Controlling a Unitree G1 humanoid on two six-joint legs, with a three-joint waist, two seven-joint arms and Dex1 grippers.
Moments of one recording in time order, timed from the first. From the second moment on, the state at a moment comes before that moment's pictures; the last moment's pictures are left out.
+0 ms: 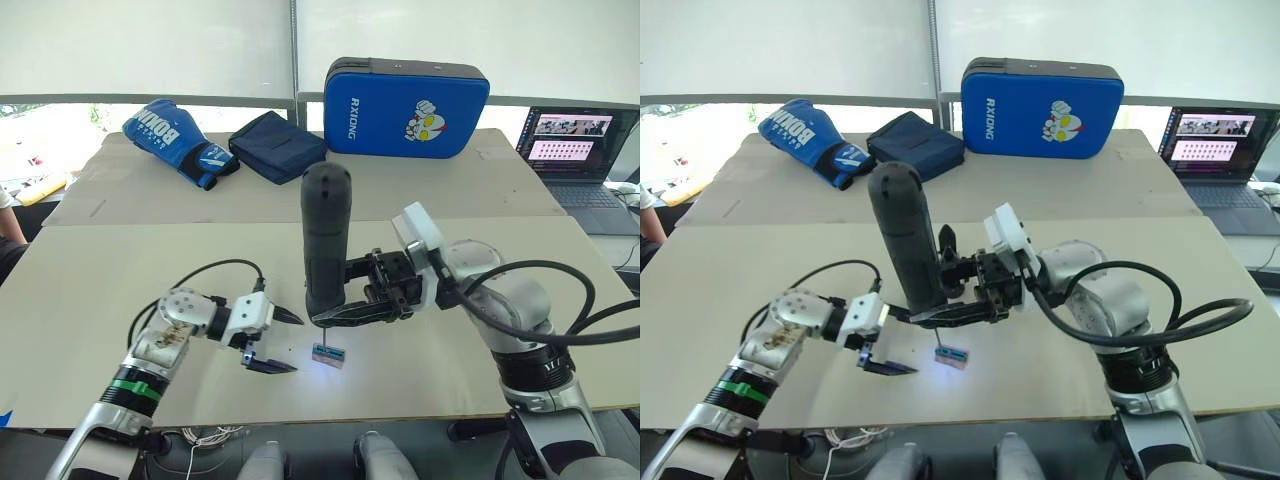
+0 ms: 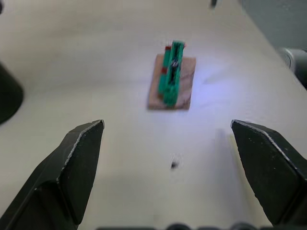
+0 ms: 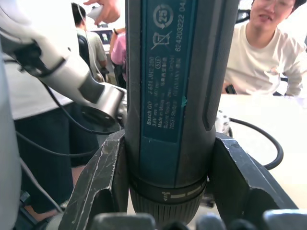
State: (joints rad) left arm -0.43 0.57 -0.25 0.21 -0.15 -0.05 -1.42; right arm -0.64 -0.46 0.15 -0.26 0.64 0.53 1.28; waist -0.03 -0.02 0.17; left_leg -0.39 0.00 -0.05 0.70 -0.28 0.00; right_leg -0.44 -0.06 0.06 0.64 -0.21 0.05
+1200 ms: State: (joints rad) left arm -0.44 0.51 -0.30 0.20 -0.13 -0.01 -1.35; right arm -0.56 -0.44 0.19 -0.22 0.53 0.41 1.25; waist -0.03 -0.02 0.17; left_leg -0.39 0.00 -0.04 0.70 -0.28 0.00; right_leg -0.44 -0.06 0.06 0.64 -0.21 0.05
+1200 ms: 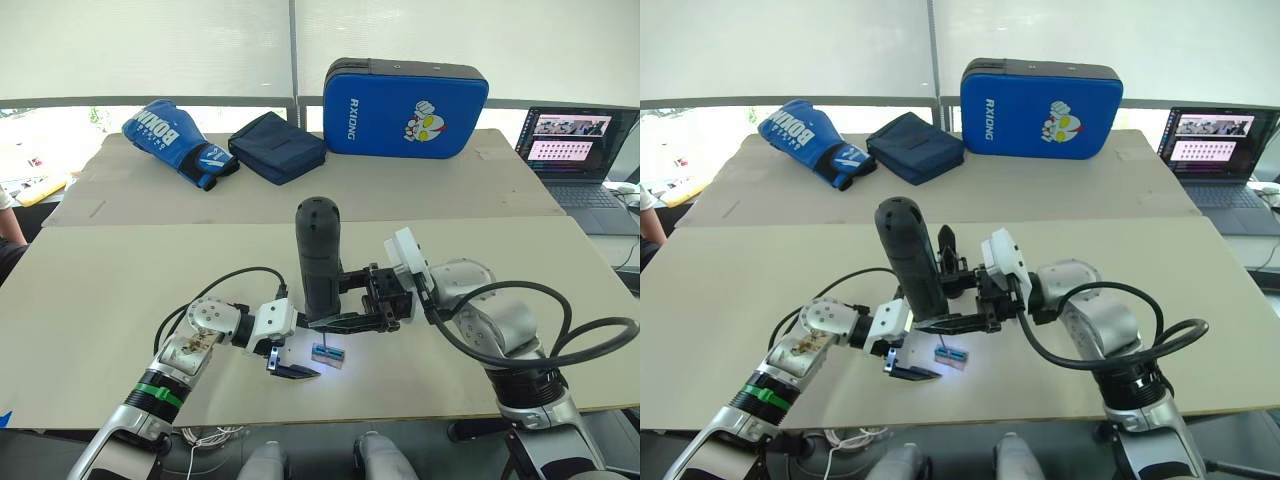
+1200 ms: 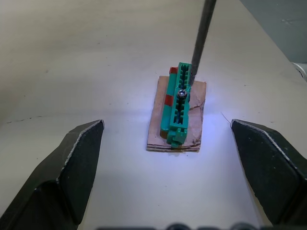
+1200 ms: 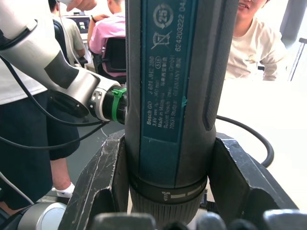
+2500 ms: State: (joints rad) left arm -0.44 0.51 -0.32 0.18 -0.14 0.02 -1.34; right arm -0.57 -0.45 0.20 -0.21 0.52 0.41 1.26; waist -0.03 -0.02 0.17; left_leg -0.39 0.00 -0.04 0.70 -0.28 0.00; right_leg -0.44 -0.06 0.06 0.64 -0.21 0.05
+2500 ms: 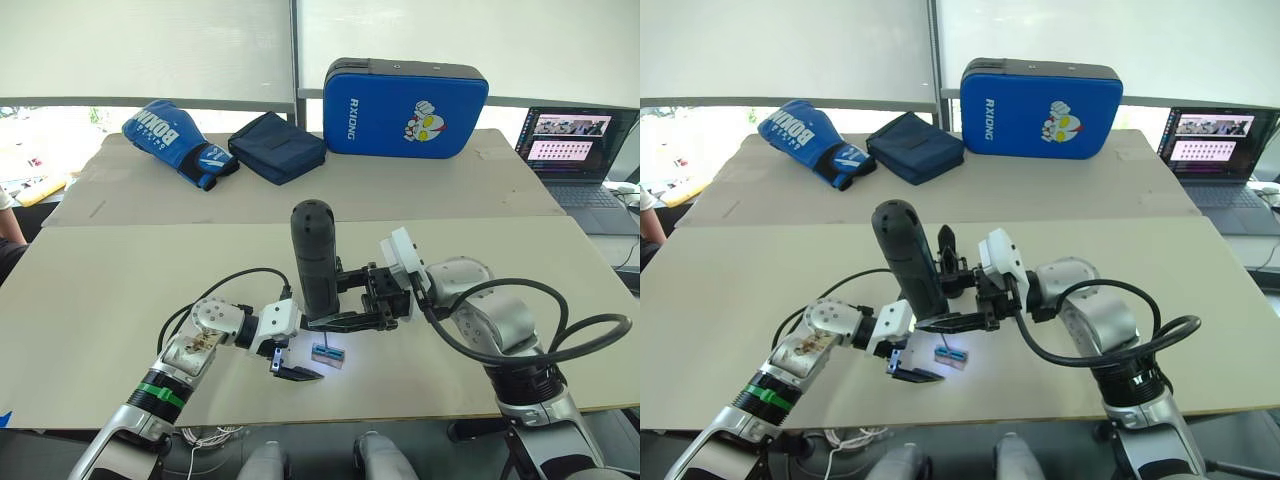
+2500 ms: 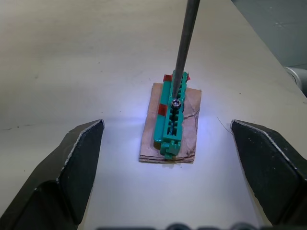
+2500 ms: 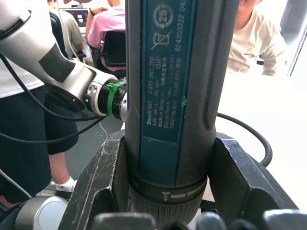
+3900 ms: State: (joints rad) left arm -0.45 0.50 -0.33 0.19 -0.14 0.02 -1.33; right arm -0.57 -0.45 0.22 -0.21 0.52 0.42 1.26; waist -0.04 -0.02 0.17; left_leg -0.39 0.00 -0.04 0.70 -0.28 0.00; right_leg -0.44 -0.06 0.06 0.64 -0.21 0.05
